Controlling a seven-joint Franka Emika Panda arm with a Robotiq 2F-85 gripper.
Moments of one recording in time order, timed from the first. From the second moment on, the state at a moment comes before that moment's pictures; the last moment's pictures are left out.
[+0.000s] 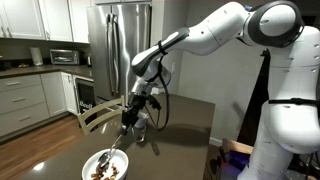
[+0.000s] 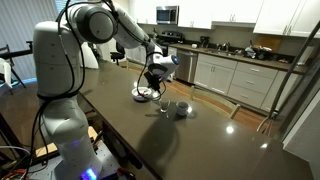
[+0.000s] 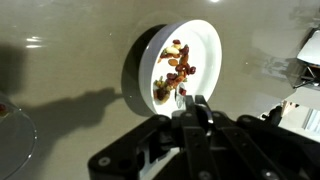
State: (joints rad) arm 0.01 0.21 0.08 -2.11 0.88 2.15 -0.58
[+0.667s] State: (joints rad) arm 0.01 0.17 0.06 -2.11 0.88 2.15 -0.58
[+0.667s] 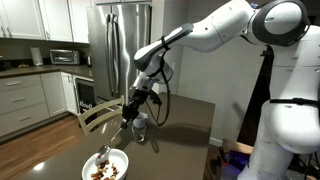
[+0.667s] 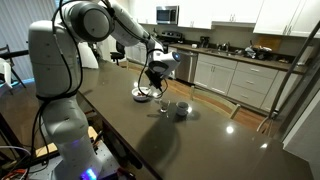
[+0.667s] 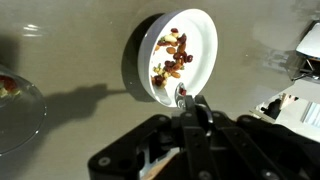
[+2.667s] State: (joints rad) arm -0.05 -0.05 -0.11 -2.27 0.83 2.04 -0.58
